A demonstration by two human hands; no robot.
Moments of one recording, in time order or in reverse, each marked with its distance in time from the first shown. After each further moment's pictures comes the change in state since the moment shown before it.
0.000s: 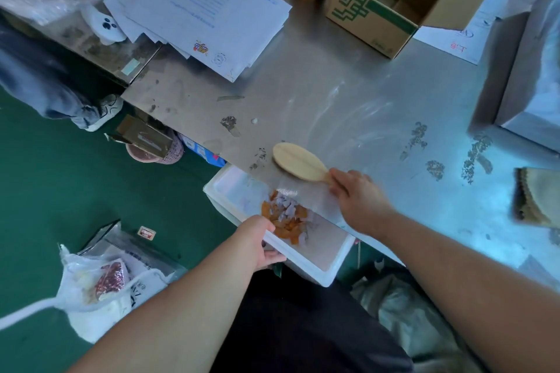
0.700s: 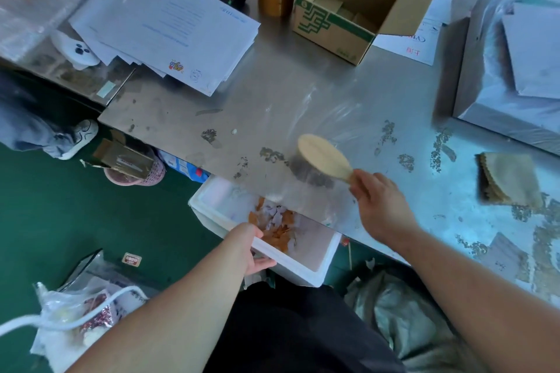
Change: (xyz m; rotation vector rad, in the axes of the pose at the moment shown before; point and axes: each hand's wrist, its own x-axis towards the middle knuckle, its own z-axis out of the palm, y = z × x) left_hand -0.005 -0.001 -0.003 0.069 0.004 0.023; right_hand -0.054 0.030 -0.019 0.005 0.314 0.129
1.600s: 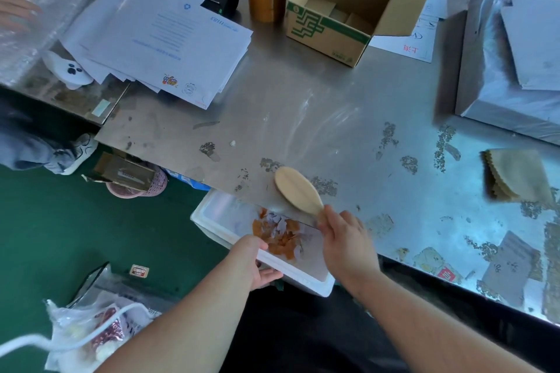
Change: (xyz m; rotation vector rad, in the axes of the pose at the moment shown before) left_hand -0.001 0.006 0.004 -0.077 0.010 -0.092; right_hand -0.040 -0.051 0.059 0.038 -0.085 0.139
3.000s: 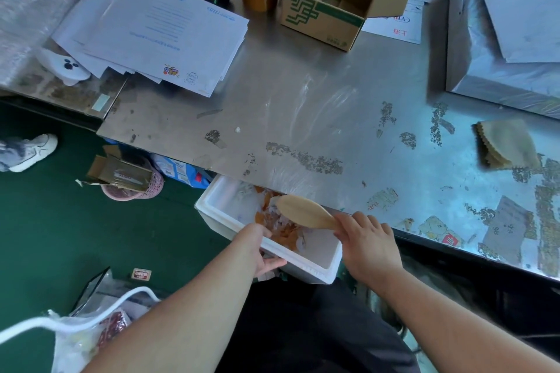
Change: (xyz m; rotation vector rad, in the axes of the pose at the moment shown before) left_hand 0.008 -0.004 -0.032 0.068 -0.064 0.082; right_hand -0.047 0.017 0.017 -0.329 -0.049 -0.015
